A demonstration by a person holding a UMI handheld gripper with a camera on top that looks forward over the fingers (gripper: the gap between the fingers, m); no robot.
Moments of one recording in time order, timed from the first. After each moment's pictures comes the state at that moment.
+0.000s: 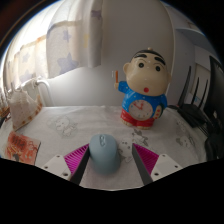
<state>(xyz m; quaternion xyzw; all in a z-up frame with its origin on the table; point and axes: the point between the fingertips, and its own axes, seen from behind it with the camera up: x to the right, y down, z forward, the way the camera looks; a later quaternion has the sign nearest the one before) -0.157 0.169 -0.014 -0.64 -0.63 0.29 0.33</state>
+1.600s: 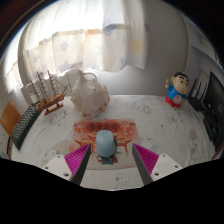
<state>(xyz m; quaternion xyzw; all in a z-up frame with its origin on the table) 0.021 -0.142 0.076 -0.66 -0.65 0.26 0.27</state>
